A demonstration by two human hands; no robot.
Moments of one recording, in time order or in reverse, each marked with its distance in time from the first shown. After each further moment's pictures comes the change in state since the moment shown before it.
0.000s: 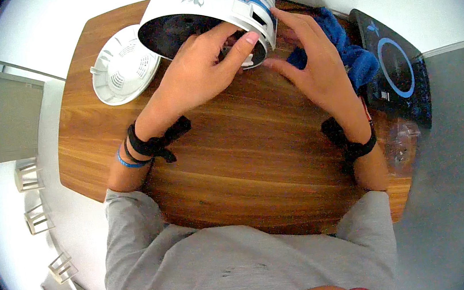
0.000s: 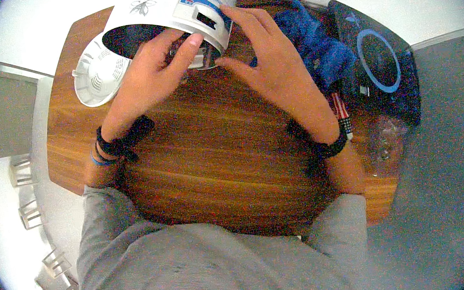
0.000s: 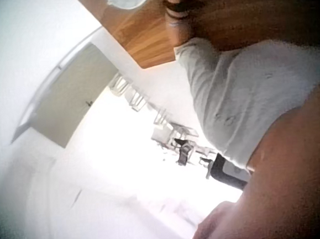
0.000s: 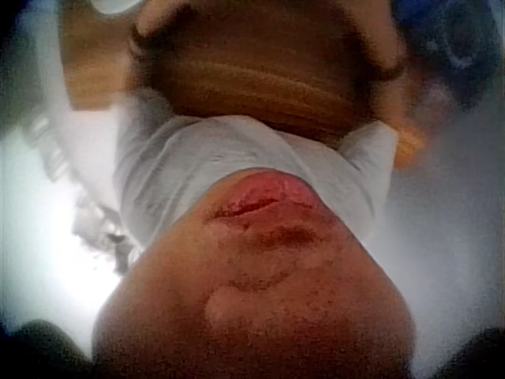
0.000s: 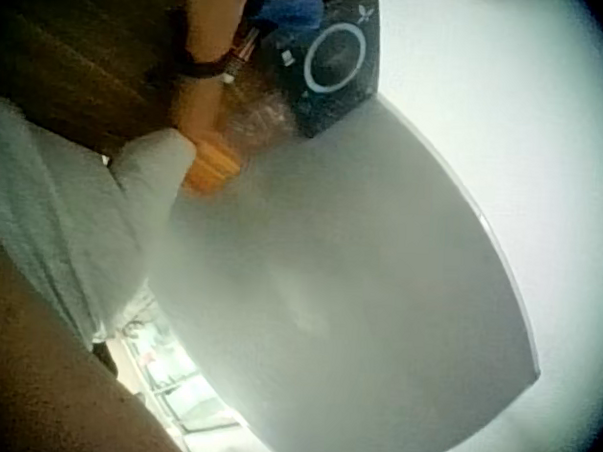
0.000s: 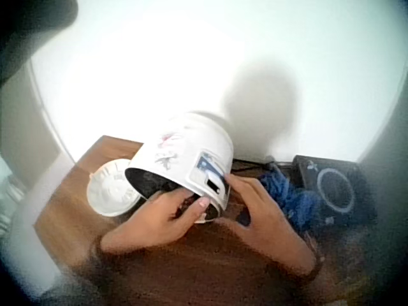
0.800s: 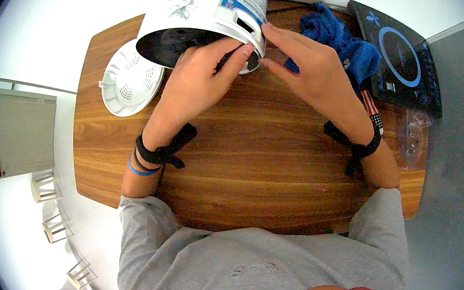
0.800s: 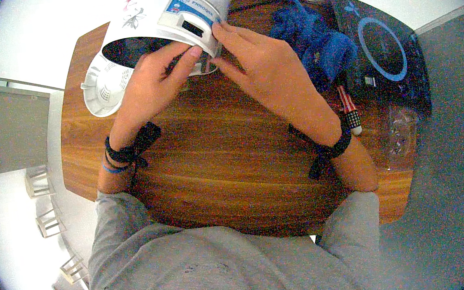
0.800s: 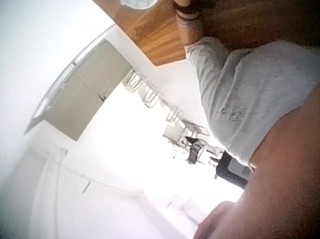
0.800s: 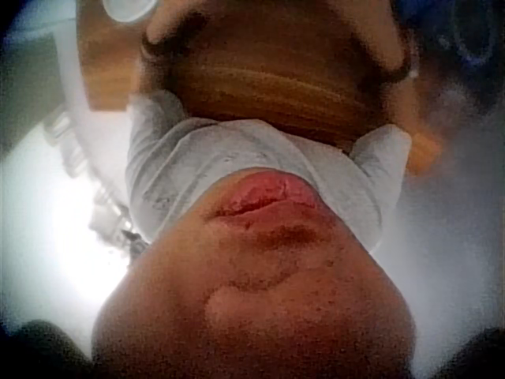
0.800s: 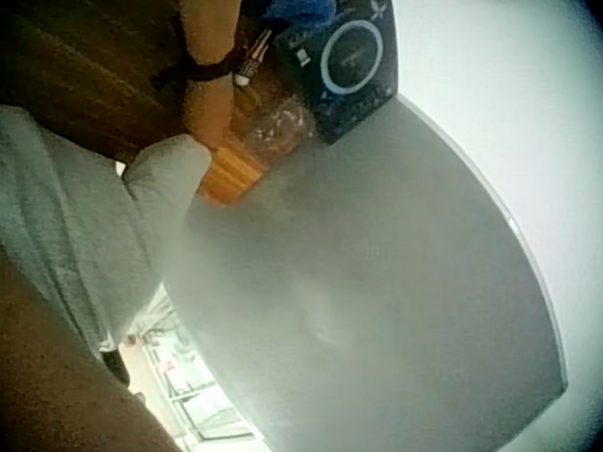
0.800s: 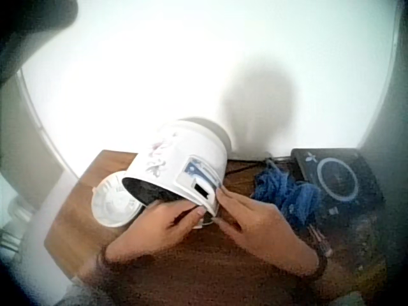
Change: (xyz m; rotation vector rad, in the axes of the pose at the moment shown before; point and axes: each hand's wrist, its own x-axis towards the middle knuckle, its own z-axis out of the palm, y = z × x) left_hand -0.001 -0.002 0.001 0.098 -0.048 0.076; right_hand -0.011 -0.003 0.006 -0.188 0.058 -0.096
